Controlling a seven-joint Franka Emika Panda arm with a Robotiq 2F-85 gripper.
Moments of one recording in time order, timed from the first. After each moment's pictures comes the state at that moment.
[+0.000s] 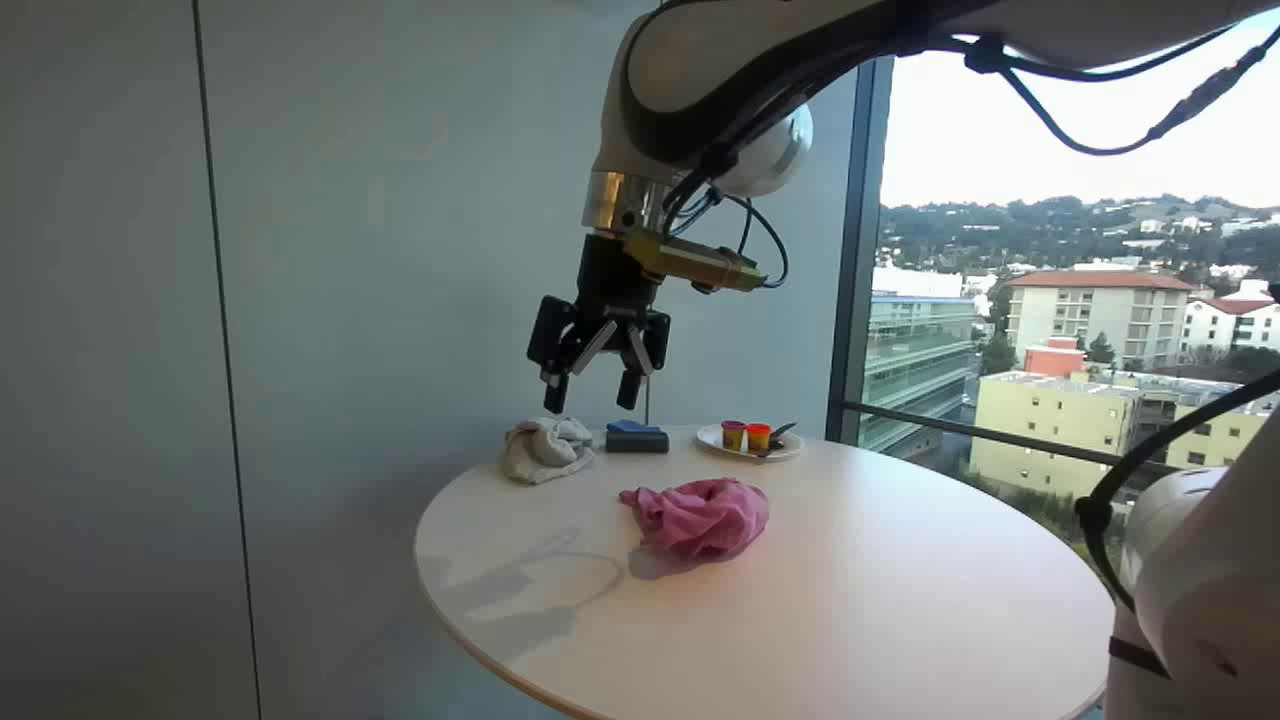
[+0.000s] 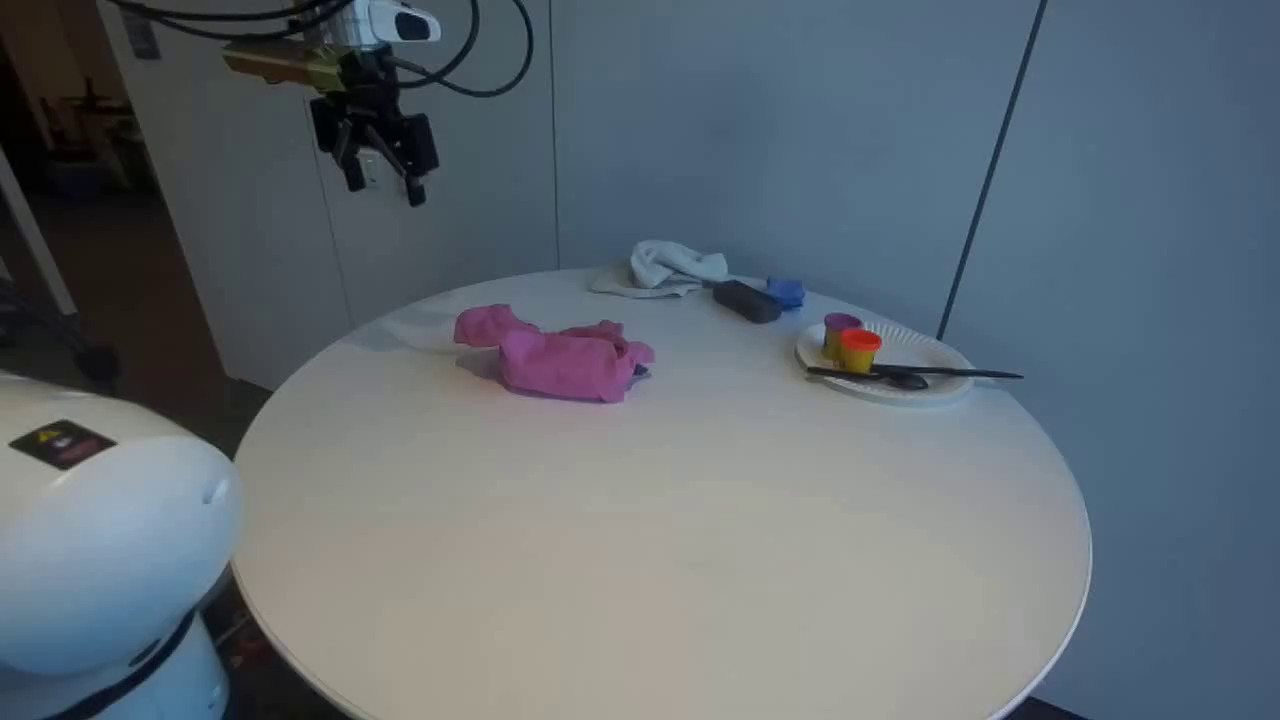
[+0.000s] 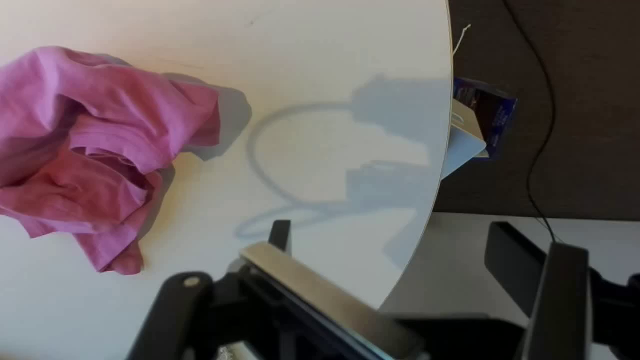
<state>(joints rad) 0.13 -0.45 0.21 -2.28 0.12 2.05 0.24</state>
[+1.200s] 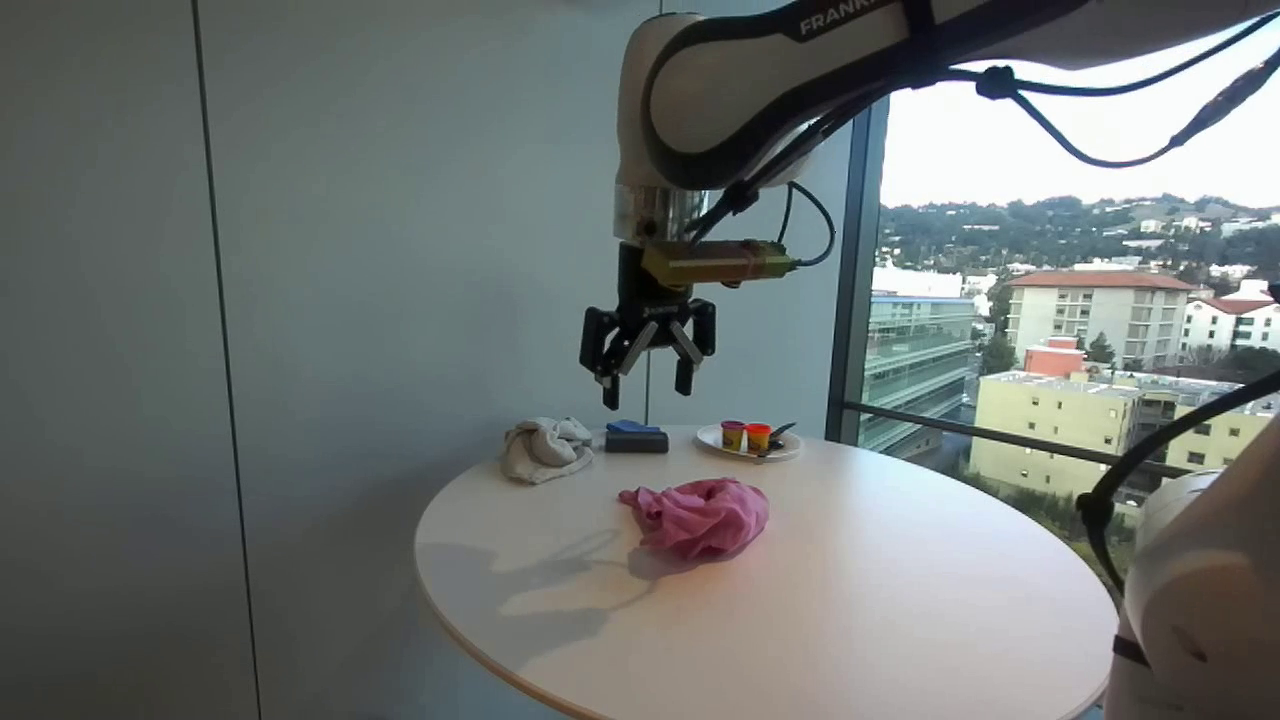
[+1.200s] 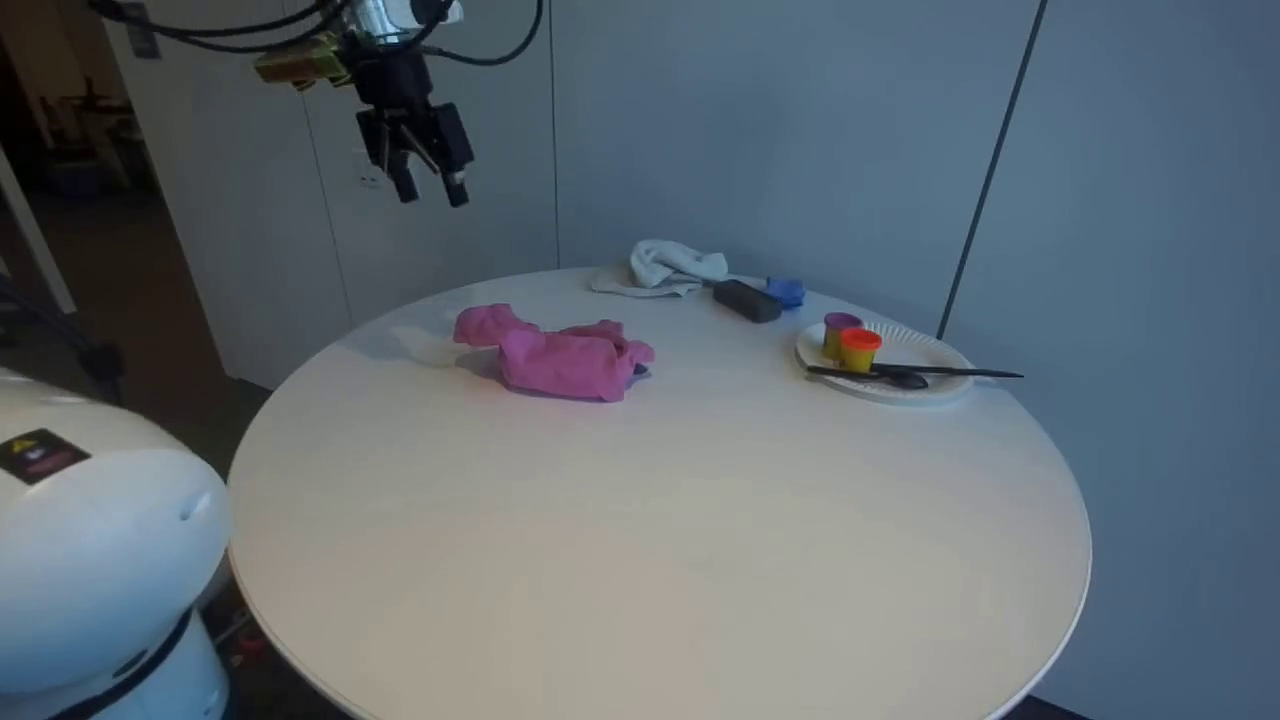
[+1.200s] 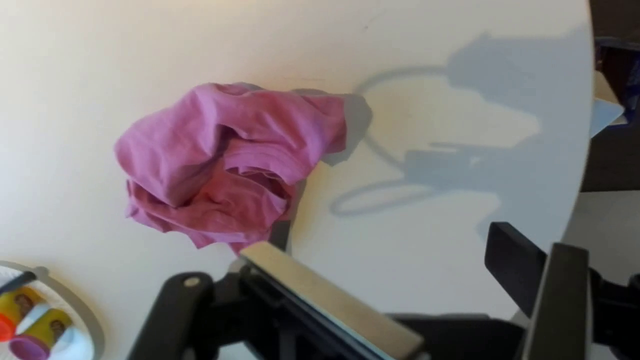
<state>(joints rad) 0.05 -0.48 0.23 -2.29 -0.08 1.96 0.45</state>
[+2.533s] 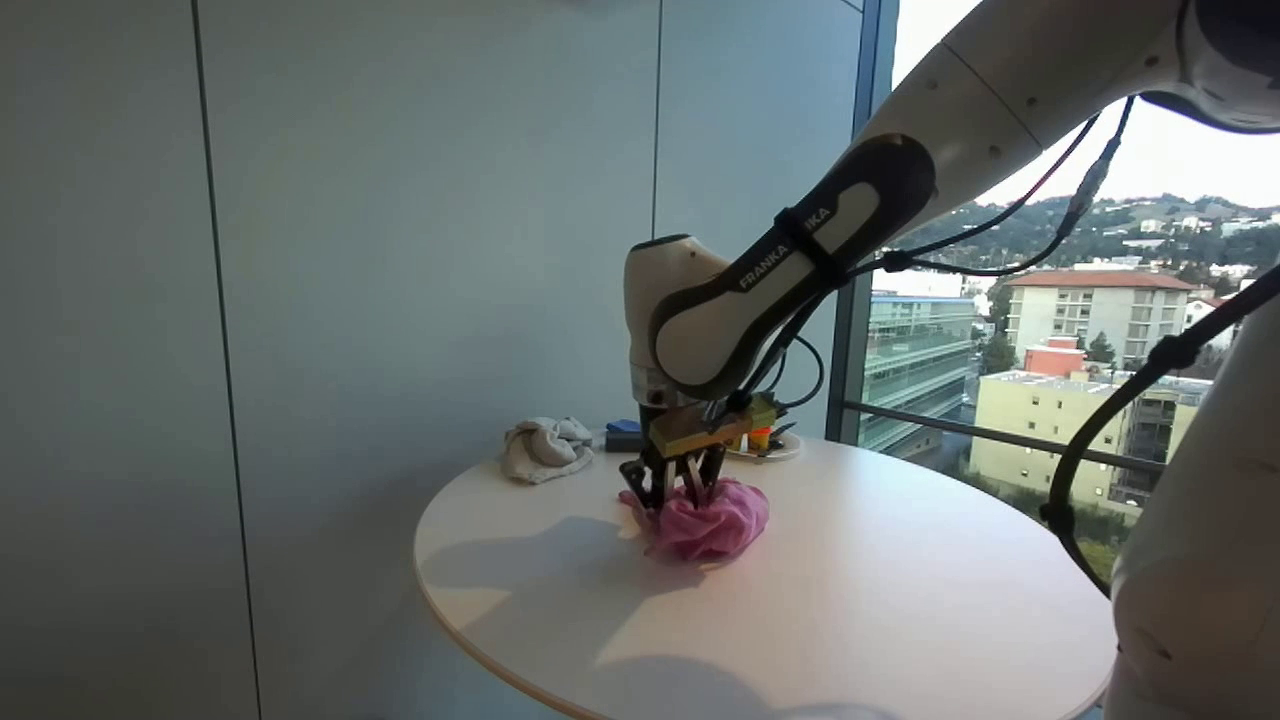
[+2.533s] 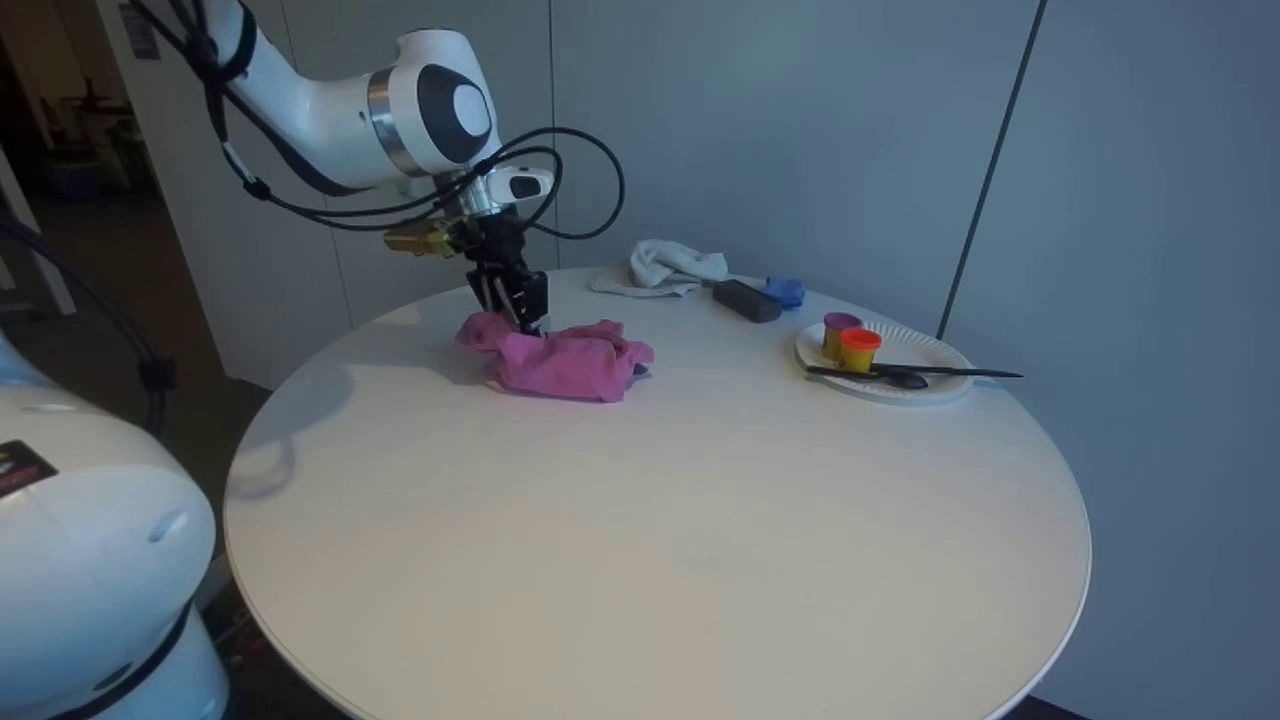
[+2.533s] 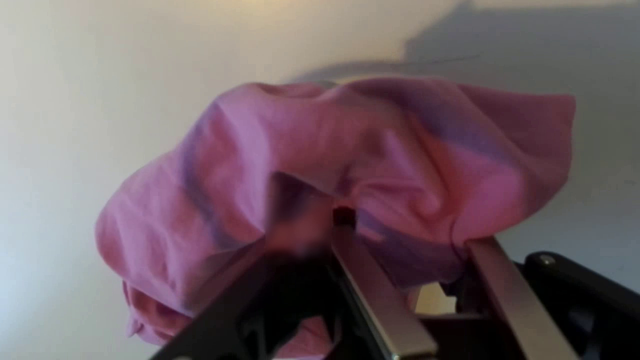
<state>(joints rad) -0.05 -0.20 0.17 -2.46 -0.29 2.31 0.60</state>
